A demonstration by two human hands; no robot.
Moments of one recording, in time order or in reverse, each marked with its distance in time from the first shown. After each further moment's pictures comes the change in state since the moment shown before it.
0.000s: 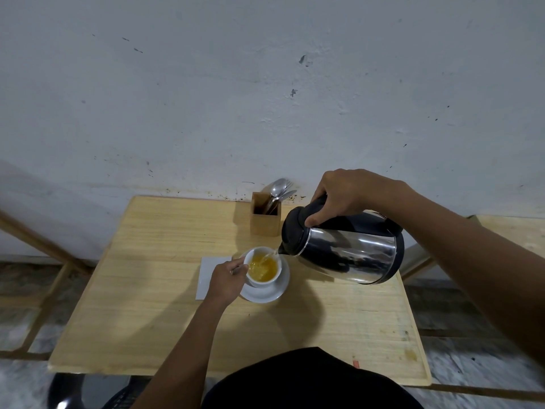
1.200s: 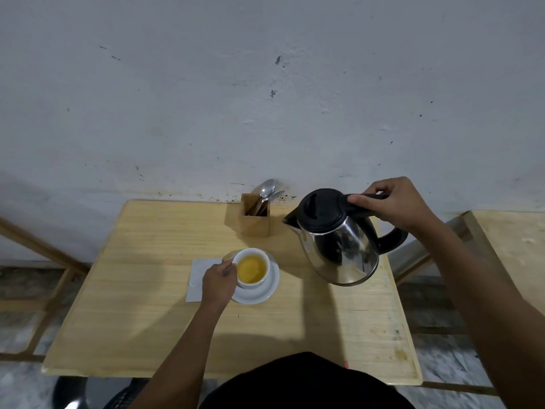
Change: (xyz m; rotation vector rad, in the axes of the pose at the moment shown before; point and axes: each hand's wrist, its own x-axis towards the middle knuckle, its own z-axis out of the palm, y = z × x) left_hand 0.000 -0.001 0.020 -0.005 0.179 -0.059; right_hand -0.052 0.100 0.050 0.869 0.556 0.103
